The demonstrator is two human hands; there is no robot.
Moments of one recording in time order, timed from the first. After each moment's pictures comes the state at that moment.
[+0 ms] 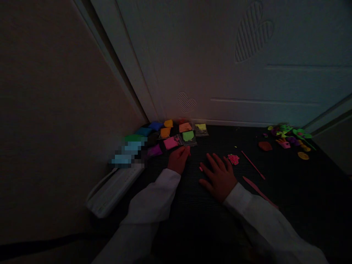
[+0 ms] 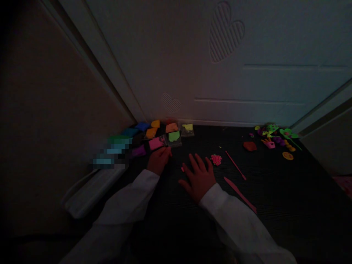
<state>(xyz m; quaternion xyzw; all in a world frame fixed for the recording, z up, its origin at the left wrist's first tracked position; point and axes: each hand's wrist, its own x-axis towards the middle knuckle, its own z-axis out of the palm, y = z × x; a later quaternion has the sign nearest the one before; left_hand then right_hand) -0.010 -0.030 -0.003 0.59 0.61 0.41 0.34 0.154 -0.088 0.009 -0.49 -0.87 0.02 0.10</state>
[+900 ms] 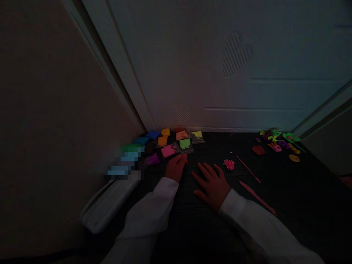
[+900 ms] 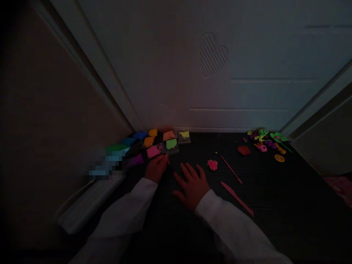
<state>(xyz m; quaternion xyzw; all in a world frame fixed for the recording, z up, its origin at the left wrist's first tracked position) -0.012 -0.032 0.006 0.60 0.61 0.39 0.34 0.153 -0.085 0.005 -0.46 -0.88 0.02 0.10</state>
